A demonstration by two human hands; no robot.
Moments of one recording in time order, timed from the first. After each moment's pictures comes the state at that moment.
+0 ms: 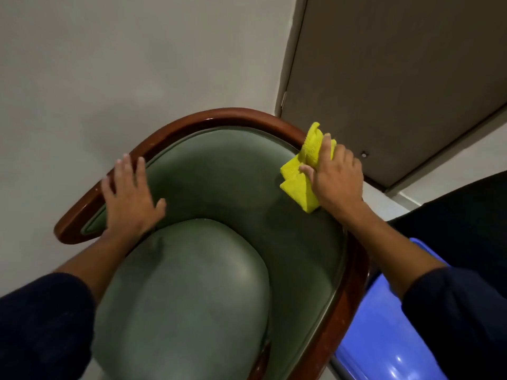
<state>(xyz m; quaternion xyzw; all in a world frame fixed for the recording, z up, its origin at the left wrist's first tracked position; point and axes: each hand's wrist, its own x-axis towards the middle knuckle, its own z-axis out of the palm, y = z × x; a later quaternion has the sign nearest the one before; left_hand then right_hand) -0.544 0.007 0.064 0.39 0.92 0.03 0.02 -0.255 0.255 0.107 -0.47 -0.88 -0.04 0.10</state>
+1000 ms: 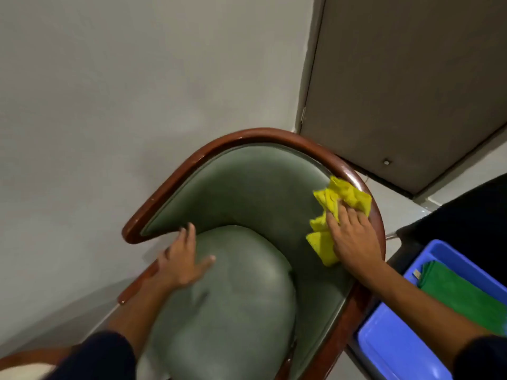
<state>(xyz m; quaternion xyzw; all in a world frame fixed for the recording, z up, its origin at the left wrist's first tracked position) -0.479 -0.085 0.103 0.37 0.90 0.00 0.25 -0.190 0.142 0.124 -0.35 -0.93 -0.15 0.00</state>
